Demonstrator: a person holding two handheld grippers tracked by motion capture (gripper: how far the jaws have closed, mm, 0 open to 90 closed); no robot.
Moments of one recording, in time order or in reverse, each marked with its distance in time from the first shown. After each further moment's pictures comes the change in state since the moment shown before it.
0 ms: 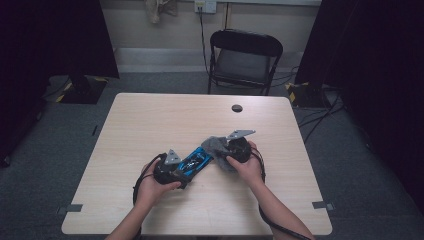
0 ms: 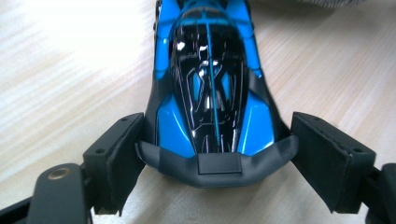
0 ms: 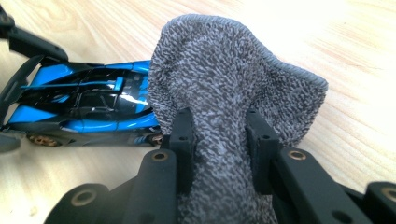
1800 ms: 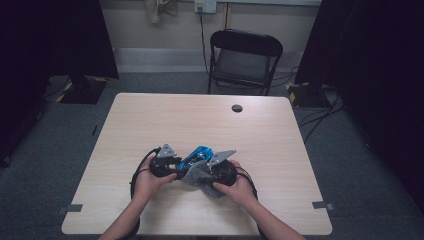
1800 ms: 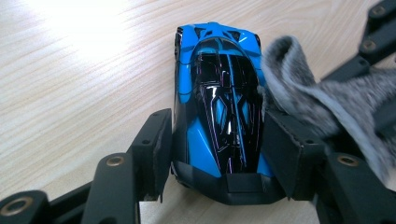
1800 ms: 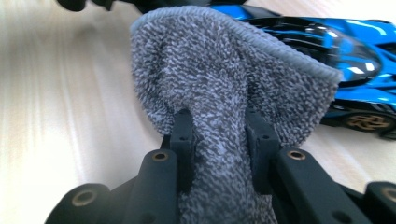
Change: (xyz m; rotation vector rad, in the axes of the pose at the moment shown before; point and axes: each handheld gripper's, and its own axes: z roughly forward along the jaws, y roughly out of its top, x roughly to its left) left arm 0.018 -0.002 0.003 -0.050 -0.041 -0.073; right arm 0.074 -0.020 0.007 0.090 0.240 -0.180
